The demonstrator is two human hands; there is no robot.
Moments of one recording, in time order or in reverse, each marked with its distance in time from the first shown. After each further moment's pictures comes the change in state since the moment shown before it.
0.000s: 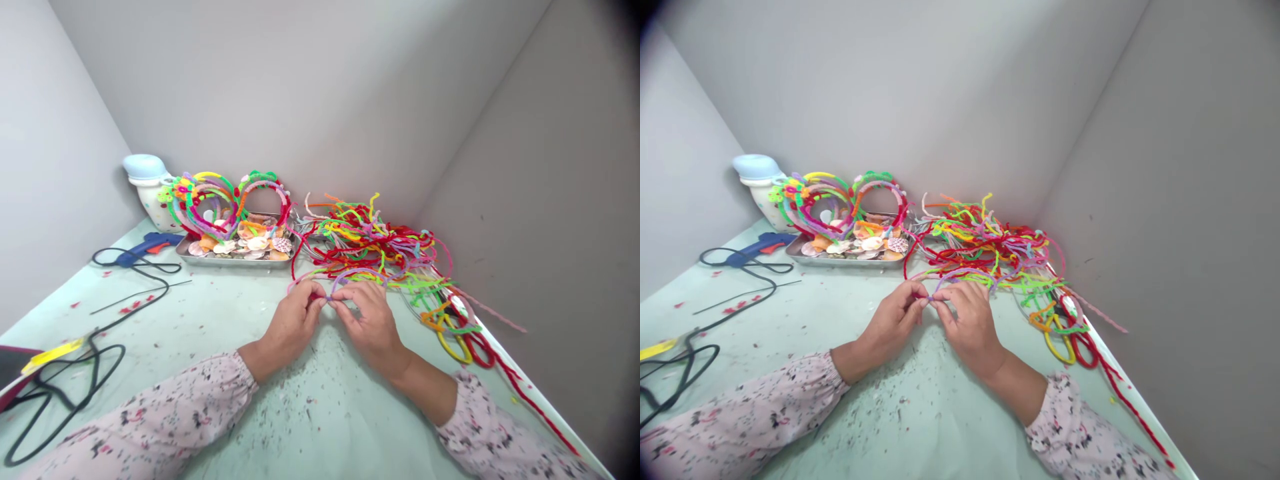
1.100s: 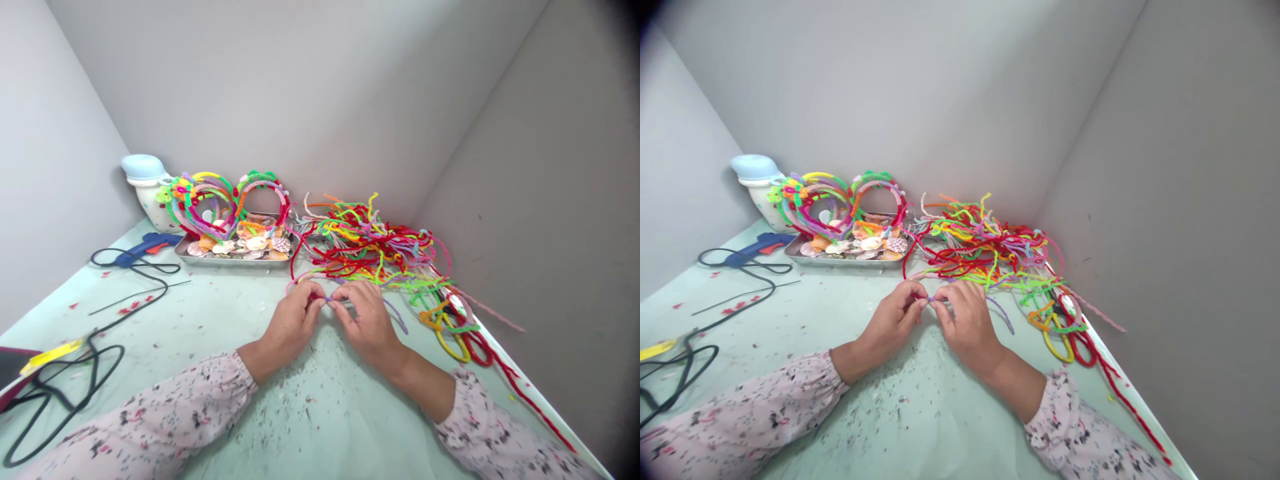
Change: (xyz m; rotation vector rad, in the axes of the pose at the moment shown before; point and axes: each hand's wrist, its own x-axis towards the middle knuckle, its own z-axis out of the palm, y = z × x) left_hand -0.001 0.002 -0.001 0.044 0.000 0.006; right_hand 0.000 0.000 -0.001 -0.016 -0.101 0.035
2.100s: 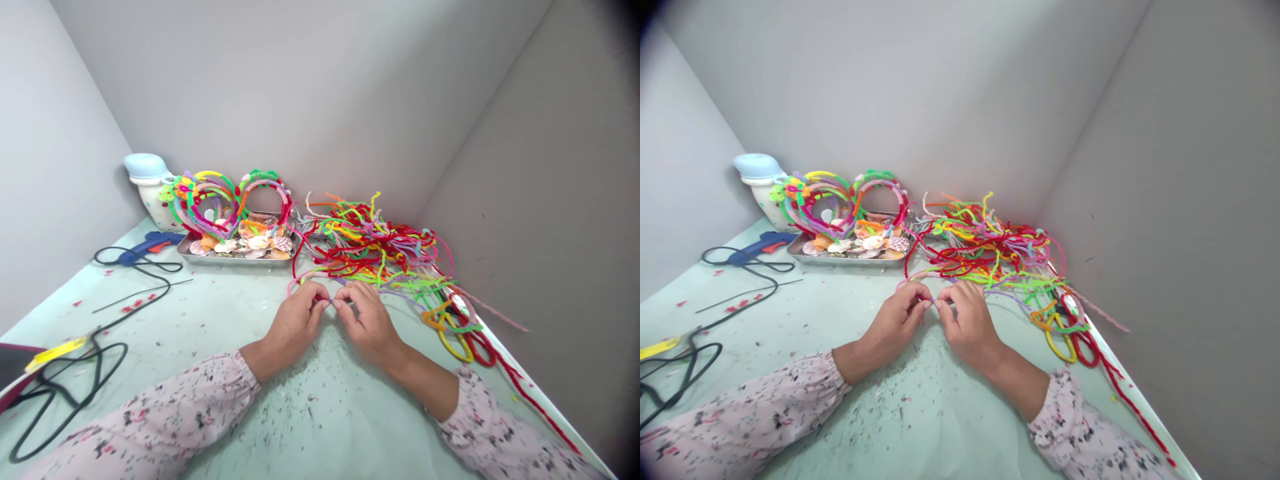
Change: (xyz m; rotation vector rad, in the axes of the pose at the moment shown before) left_hand -0.001 0.004 -0.001 0.074 -0.020 0.050; right_hand 0.001 -0.001 0.000 0.097 -0.064 0.067
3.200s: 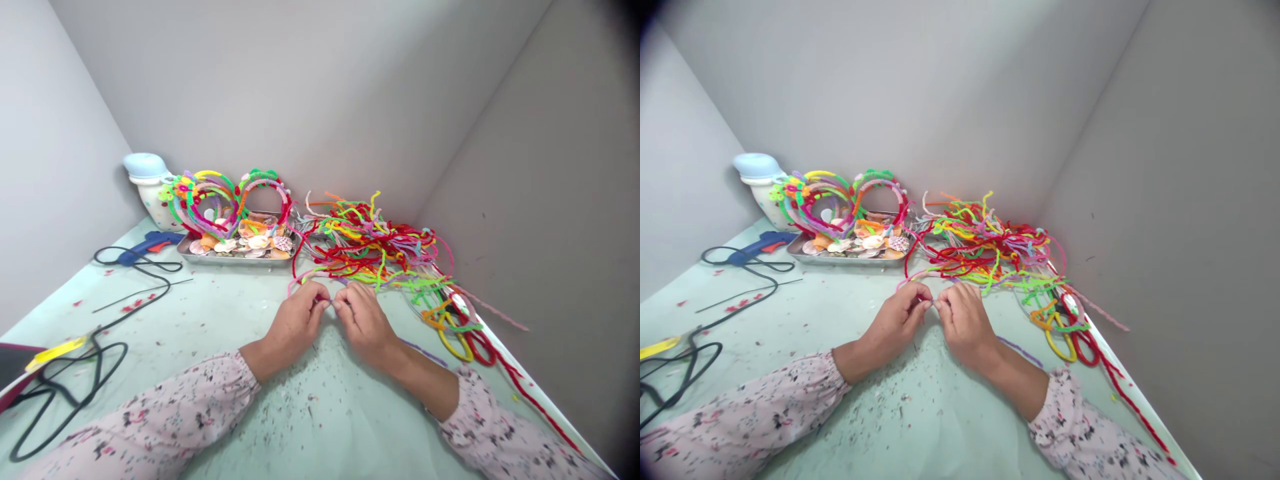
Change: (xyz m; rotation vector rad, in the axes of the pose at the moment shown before) left_hand 0.001 0.000 0.000 0.028 -0.010 0.036; right_hand -0.001 0.000 0.003 -0.083 -0.052 -0.028
